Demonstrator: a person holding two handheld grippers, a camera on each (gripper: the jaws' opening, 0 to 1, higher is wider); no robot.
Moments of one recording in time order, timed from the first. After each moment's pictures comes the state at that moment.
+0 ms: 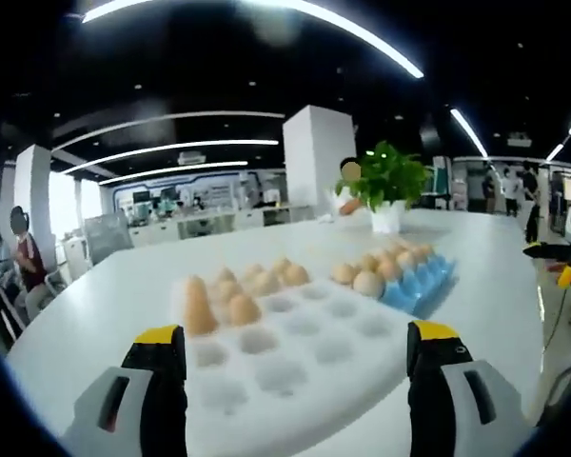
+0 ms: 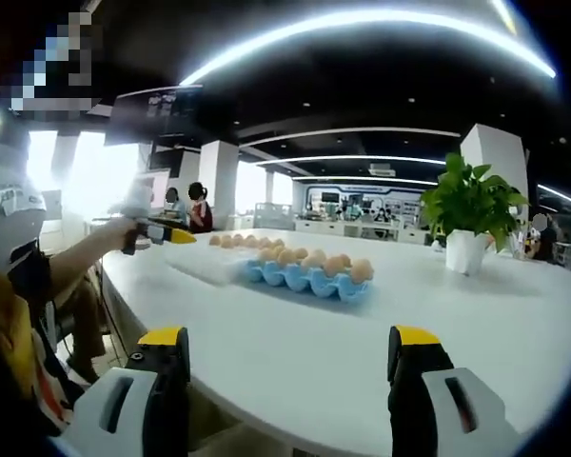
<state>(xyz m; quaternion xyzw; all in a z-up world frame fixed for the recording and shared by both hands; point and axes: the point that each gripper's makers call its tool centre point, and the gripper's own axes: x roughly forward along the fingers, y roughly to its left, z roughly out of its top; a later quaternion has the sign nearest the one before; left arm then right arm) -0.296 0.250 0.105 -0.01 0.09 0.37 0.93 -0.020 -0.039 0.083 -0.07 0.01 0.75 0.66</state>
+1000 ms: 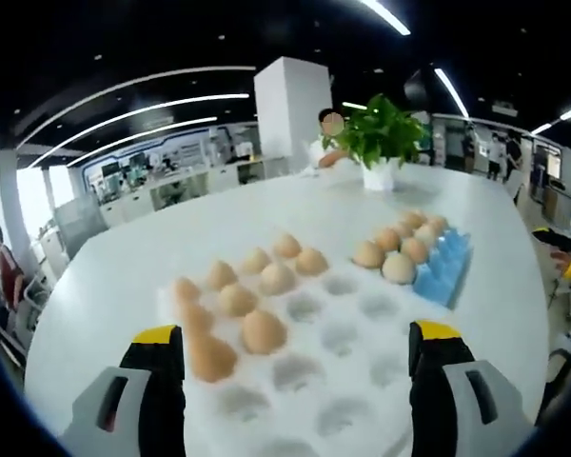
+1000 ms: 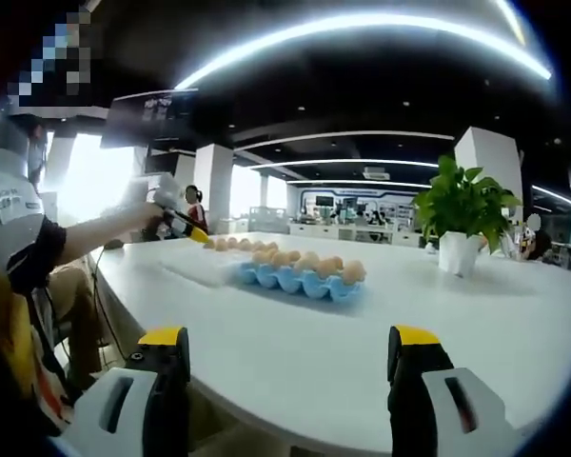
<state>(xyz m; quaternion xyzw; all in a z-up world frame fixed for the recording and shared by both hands) -0.270 0.312 0.092 -0.03 0.23 0.30 0.93 -0.016 -0.044 0.083 -0.06 0.01 0.74 0.66</state>
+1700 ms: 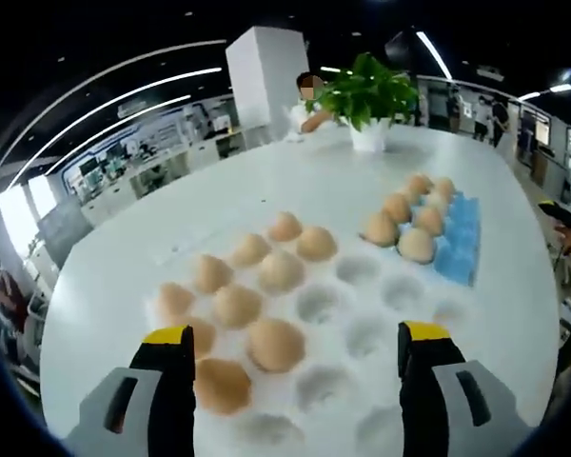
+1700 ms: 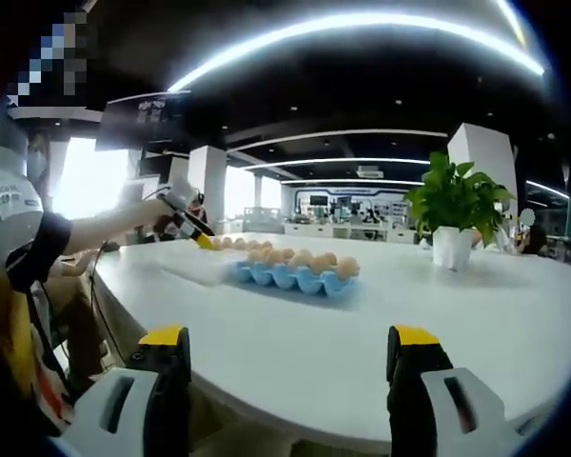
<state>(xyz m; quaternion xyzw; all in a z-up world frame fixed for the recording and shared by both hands) -0.258 0.338 0.075 -0.02 0.31 0.26 0.91 -0.009 -0.052 0.081 -0.05 0.01 0.74 0.67</state>
